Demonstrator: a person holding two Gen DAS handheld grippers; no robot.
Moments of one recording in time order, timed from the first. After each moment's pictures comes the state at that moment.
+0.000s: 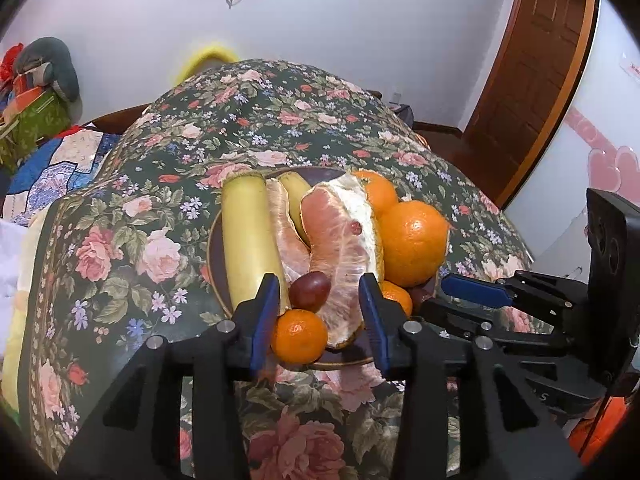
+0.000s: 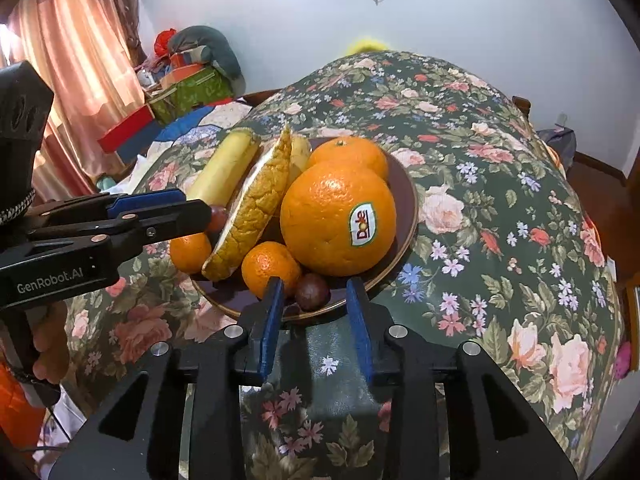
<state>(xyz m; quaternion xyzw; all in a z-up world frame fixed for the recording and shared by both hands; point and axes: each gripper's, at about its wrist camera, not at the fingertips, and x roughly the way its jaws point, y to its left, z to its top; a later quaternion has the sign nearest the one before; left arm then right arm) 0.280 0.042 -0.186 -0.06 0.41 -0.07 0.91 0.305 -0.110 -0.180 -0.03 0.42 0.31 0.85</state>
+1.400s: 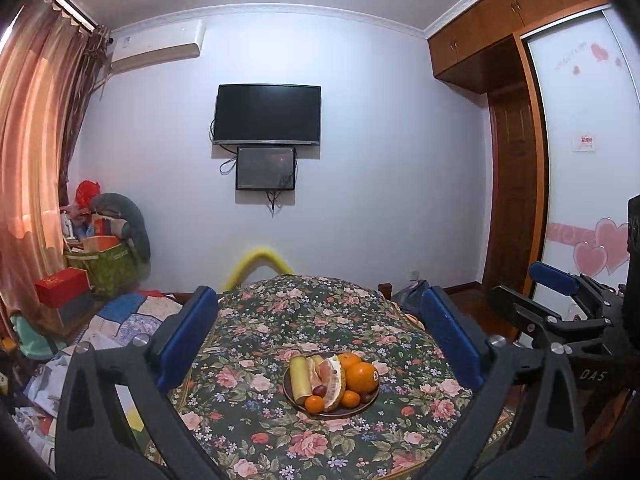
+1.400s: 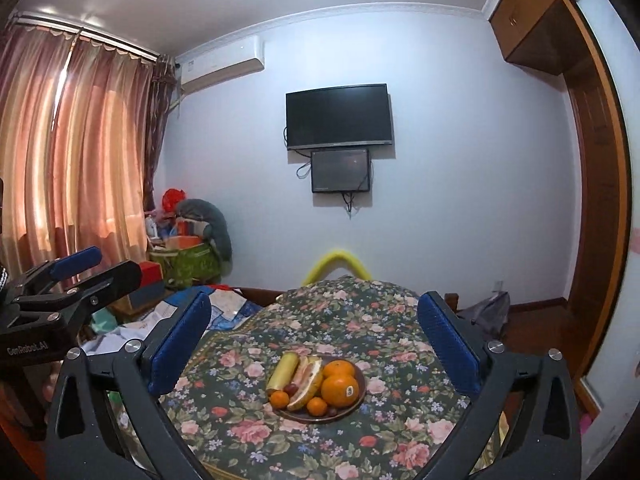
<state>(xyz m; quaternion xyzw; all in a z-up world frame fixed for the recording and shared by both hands) 0.029 0.015 0.024 -0.01 0.07 0.01 1.00 0.123 -0.160 0.032 0.00 0.08 0.24 0.97</state>
